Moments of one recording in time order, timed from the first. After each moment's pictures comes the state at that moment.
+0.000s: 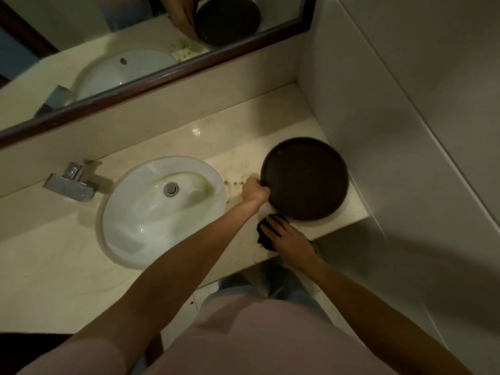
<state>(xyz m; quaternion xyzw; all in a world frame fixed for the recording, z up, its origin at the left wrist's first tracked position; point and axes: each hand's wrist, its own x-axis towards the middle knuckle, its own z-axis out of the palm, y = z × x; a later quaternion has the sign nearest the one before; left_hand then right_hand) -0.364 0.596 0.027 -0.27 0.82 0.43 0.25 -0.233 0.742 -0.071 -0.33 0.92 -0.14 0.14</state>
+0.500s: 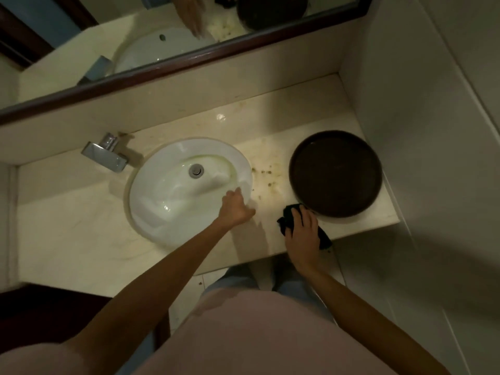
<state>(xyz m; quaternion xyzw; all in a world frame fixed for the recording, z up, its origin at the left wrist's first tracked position) -0.282 0.470 0.006 -0.19 0.90 0.25 0.31 -0.209 0.683 -0.040 0.01 0.97 -0.23 0.11</state>
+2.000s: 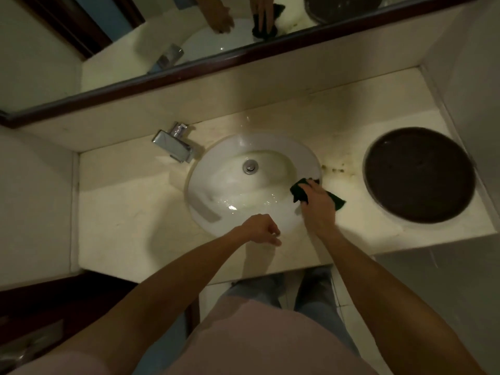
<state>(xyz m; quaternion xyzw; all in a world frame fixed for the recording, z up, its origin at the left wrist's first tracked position) -0.218 0.320 -0.045 0.05 0.87 0.23 0.44 -0.274 0.516 -0.044 -0.08 0.96 -0.26 0.11</state>
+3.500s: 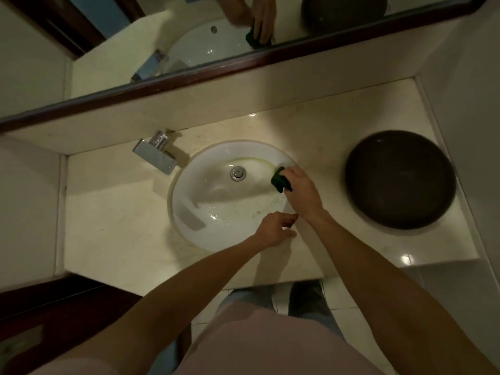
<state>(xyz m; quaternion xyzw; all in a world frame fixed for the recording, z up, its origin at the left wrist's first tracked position) -0.262 0.417 -0.042 -0.05 0.87 0.39 0.29 -0.367 0.525 -0.033 -0.18 0.91 -0.35 0.13</state>
